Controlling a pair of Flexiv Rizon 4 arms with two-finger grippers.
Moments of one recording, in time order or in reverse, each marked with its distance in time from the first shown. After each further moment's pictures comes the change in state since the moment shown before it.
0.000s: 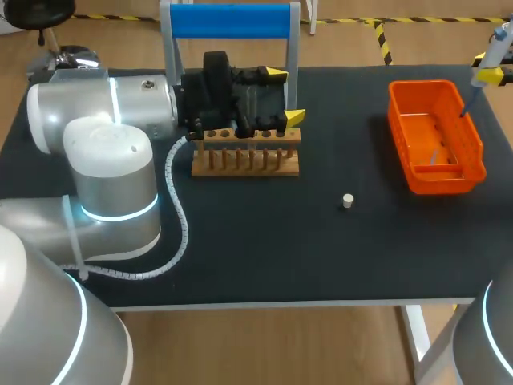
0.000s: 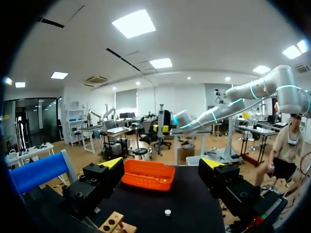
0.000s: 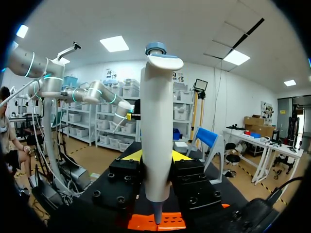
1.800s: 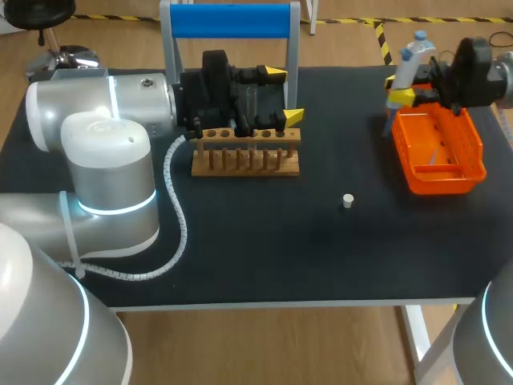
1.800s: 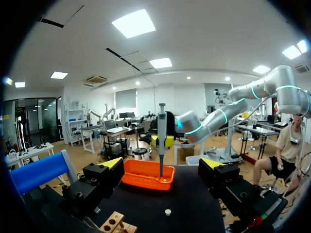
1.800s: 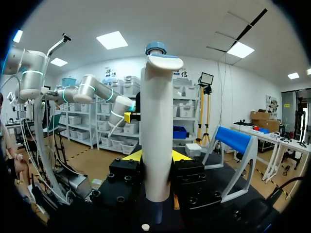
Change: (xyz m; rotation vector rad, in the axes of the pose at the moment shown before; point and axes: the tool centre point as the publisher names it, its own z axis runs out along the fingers) left arm -0.001 0.000 -0.001 -0.002 0.004 0.000; right arm 0.037 -0.007 0.170 0.020 0.028 0.043
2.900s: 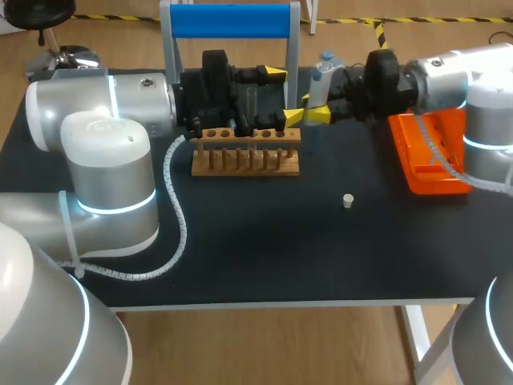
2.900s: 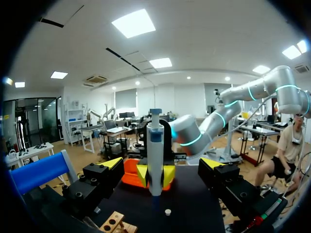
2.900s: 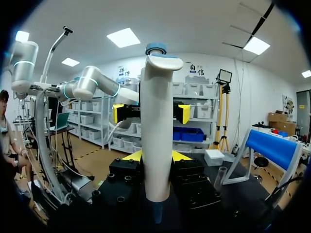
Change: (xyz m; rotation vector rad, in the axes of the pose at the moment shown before) left arm 0.000 0.000 0.000 -0.001 0.001 0.000; right arm 0.013 -0.011 0.141 -0.012 0.151 -0.013
